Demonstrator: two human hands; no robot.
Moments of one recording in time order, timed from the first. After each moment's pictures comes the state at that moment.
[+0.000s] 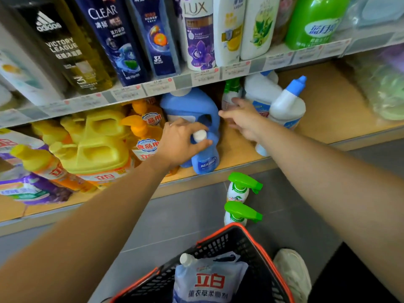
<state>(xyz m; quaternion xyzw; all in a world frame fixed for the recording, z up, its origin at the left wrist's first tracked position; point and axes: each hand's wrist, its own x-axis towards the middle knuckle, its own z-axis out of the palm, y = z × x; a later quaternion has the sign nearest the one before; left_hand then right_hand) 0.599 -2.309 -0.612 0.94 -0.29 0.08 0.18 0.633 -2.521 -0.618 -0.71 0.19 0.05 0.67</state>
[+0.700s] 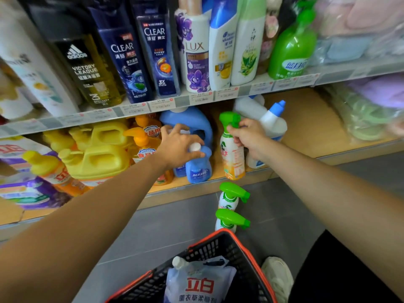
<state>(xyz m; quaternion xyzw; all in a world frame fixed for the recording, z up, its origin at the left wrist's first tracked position) 0.603 -2.311 -0.590 0.95 -0.31 0.01 0.08 0.594 -2.550 -0.602 -0.76 0.18 -0.02 0.62</state>
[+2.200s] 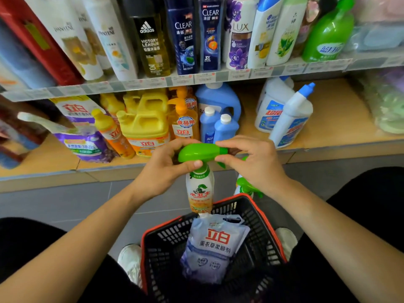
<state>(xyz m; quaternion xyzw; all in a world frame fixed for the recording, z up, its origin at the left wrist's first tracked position) 0.401 -2.212 -0.526 0.76 -0.16 -0.09 0.62 0.396 -2.440 -0.522 -0.83 -0.22 -0.17 0.49</state>
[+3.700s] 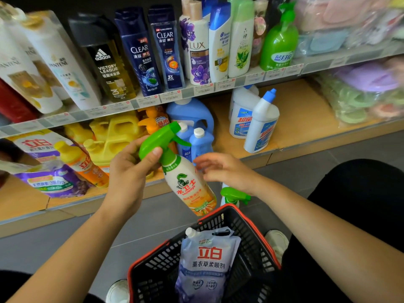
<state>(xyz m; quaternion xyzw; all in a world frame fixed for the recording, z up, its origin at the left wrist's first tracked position) 0.429 -2.223 -0.517 0.67 -0.06 0.01 0.74 0.420 -2.459 -0.545 -0.78 -0.08 0.17 0.60</state>
